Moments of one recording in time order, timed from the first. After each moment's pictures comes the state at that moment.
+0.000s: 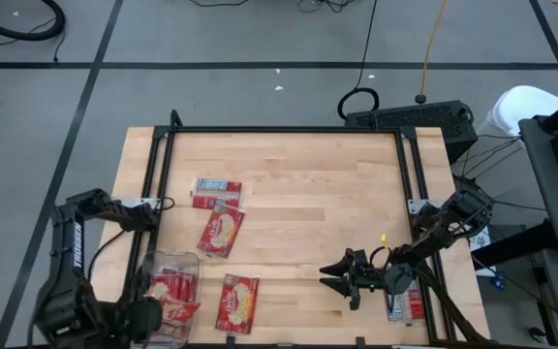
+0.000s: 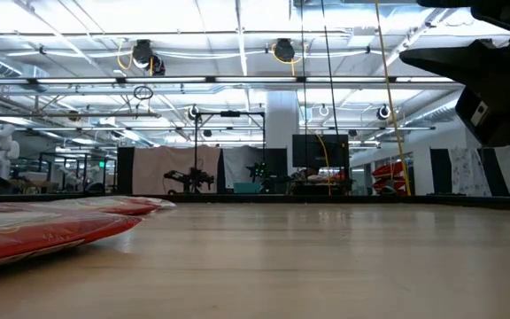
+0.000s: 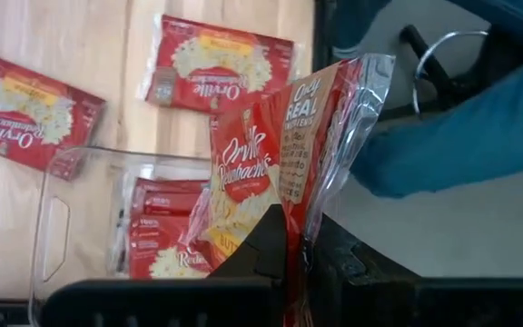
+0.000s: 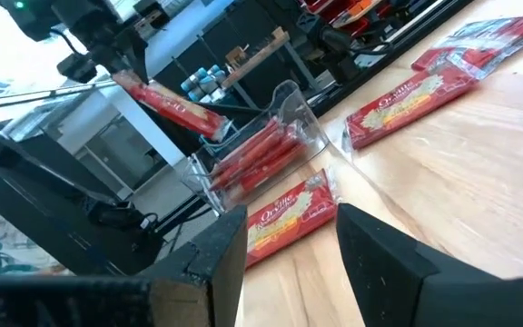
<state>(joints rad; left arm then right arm) -1.19 1.75 1.98 -1.57 -0.31 -1.23 0.81 1.78 0.44 1.30 0.86 0.74</state>
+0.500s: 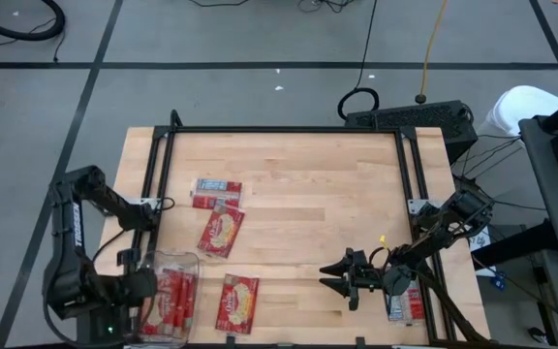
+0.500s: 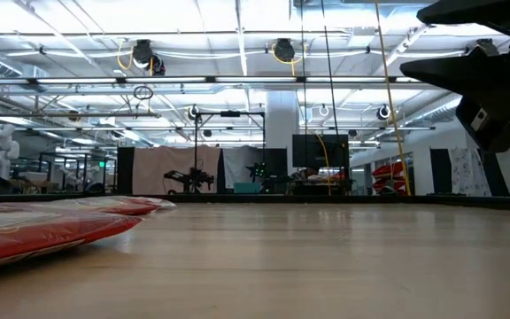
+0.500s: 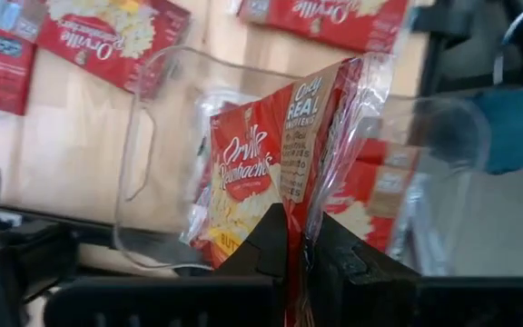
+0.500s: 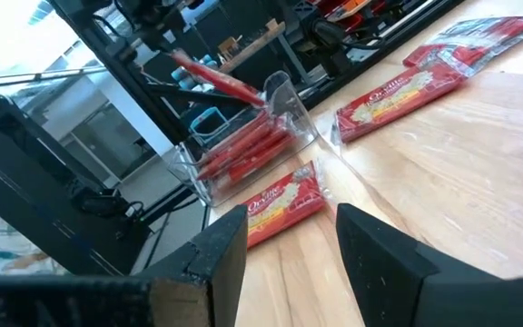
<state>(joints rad) -1.22 1.53 1.59 -1.57 -0.24 -1.38 0.81 1.78 0.44 1.25 0.86 0.74</state>
